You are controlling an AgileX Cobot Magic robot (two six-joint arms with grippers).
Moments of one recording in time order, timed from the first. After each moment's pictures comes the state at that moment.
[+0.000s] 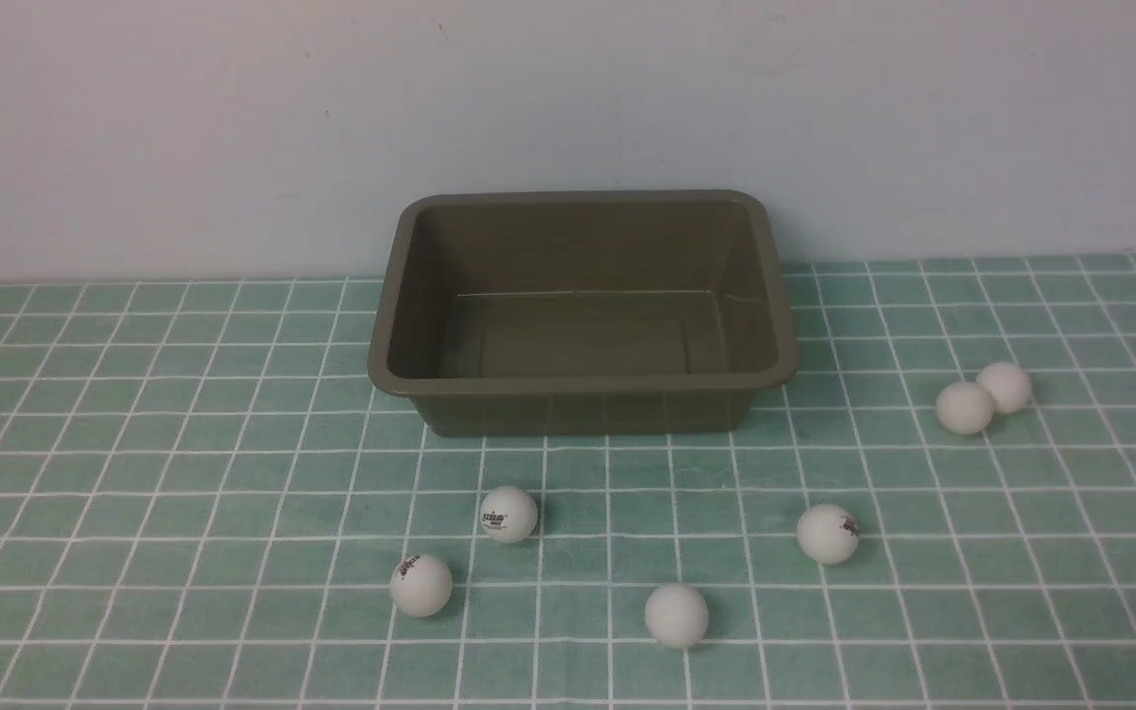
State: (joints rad) right arm -0.09 -0.01 0.02 0.03 0.40 -0.03; left arm 0.11 -0.01 0.03 -0.16 0.24 0.17
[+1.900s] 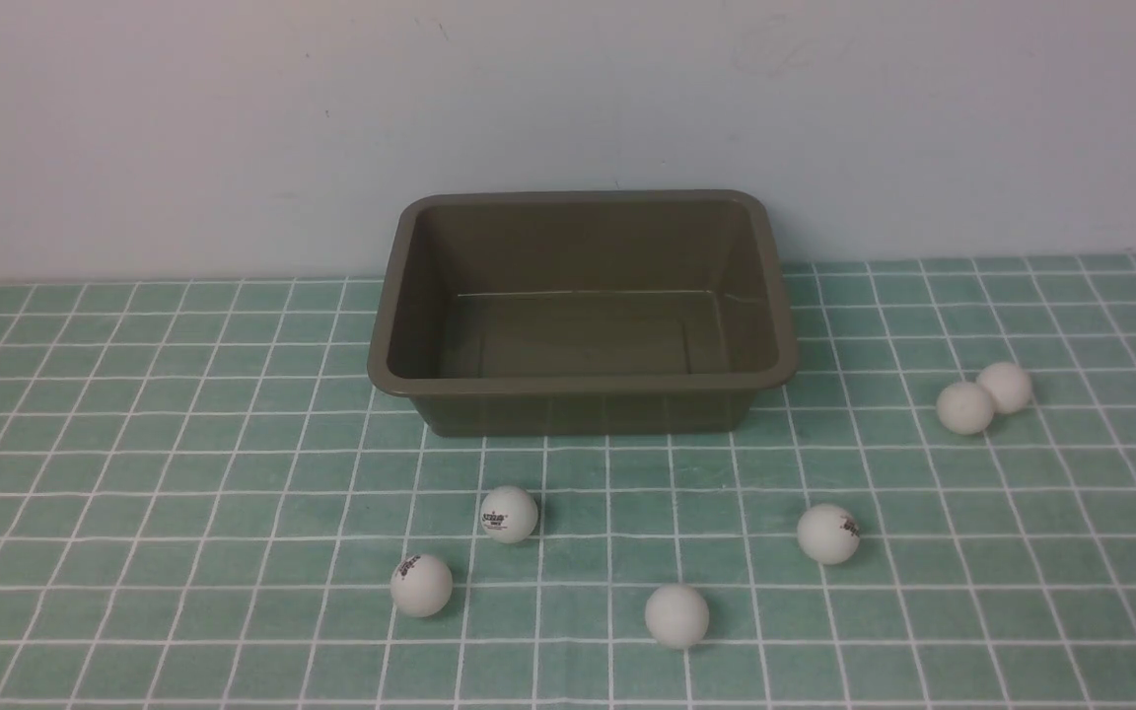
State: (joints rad) right arm -0.09 -0.01 0.03 0.51 -0.37 0.01; left arm 0.11 -0.01 0.03 -0.16 0.24 0.17
